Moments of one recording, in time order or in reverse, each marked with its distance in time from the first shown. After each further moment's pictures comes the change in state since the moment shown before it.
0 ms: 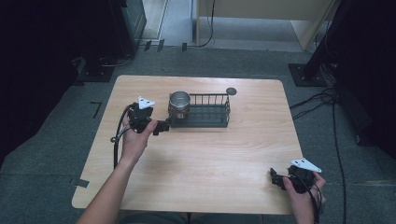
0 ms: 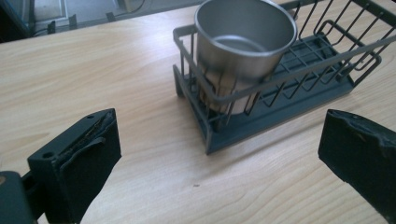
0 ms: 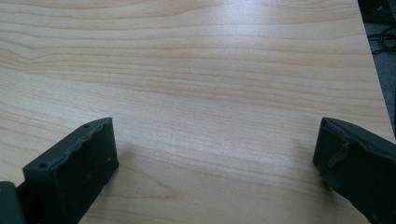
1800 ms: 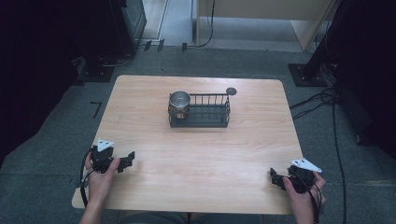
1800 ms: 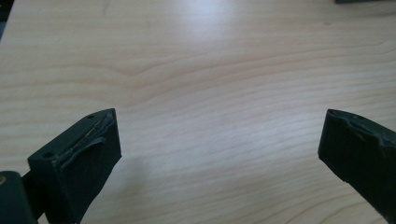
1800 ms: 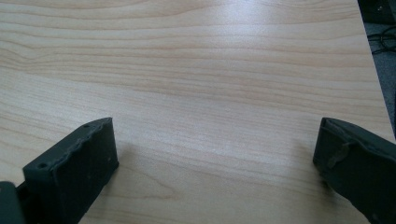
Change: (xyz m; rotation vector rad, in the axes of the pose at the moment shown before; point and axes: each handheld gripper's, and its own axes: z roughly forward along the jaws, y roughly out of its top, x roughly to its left) left arm 0.080 -0.156 -0.041 0.090 0.141 -0.187; right arm 0.000 0.000 0.000 0.000 0.000 0.000
